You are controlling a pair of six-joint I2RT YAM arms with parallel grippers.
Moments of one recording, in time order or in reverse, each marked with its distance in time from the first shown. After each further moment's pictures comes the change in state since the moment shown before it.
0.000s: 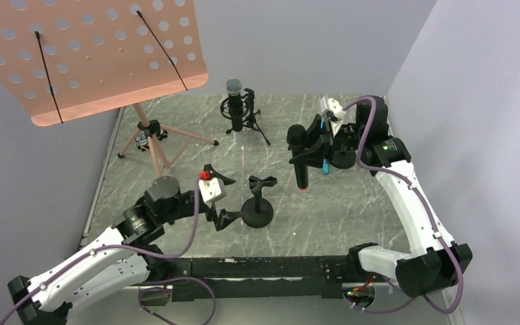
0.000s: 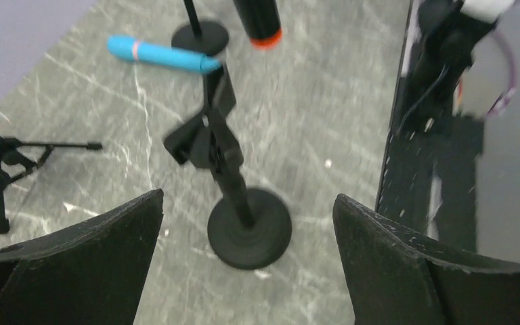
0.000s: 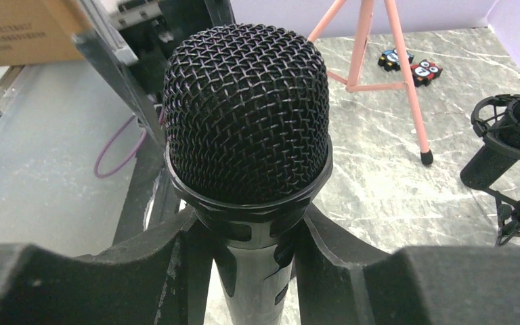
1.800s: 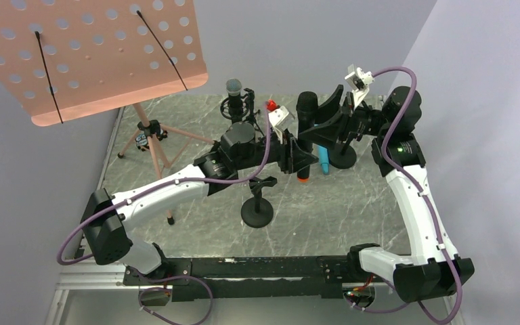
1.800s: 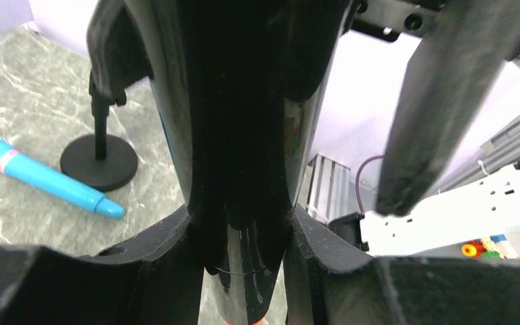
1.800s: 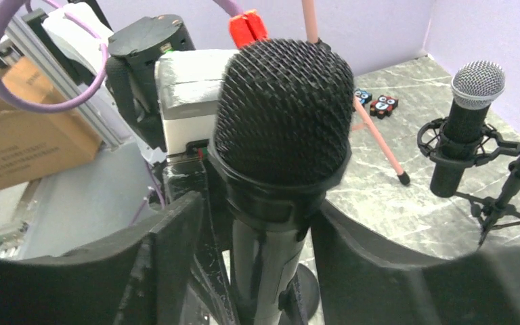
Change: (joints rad) left arm -0.118 0.830 0.572 0.427 -0.031 -0.507; right arm -0.093 -0.041 0.049 0.425 0.071 0.646
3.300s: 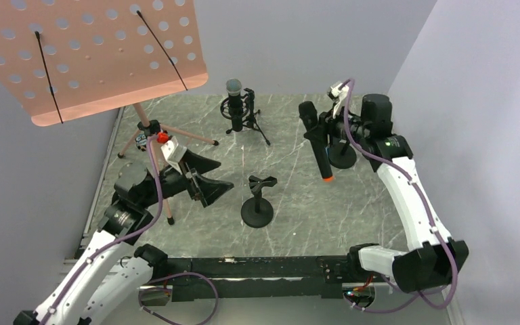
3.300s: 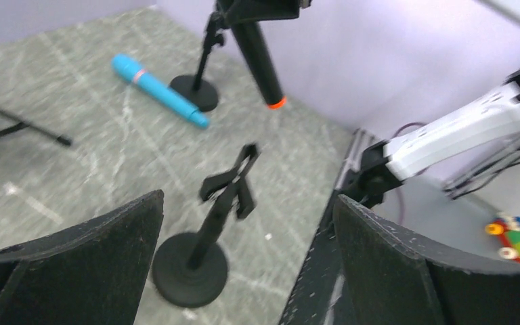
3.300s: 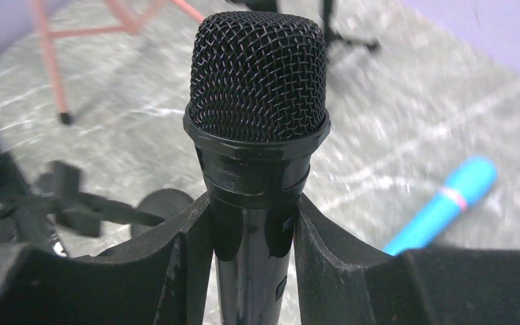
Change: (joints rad) left arm 0.499 -0.877 -0.564 -0.349 0.274 0.027; right arm 0.026 0.088 -0.082 -0.447 0.652 -0.471
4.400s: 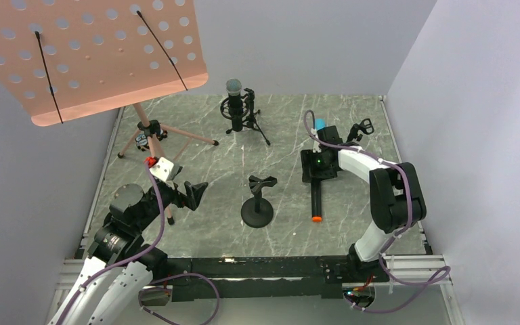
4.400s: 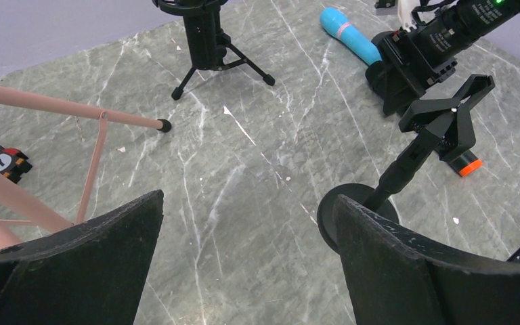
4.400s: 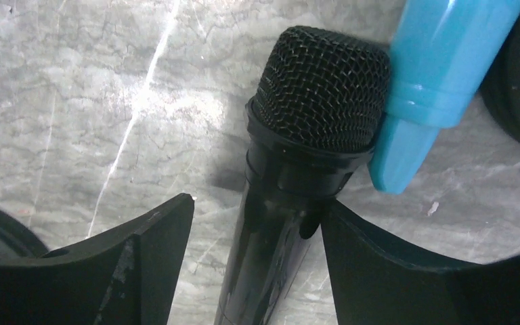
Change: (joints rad) left arm 0.010 -0.219 -0.092 -0.267 -0.482 0.319; right arm 0.069 0.444 -0.242 0.033 0.480 0.281
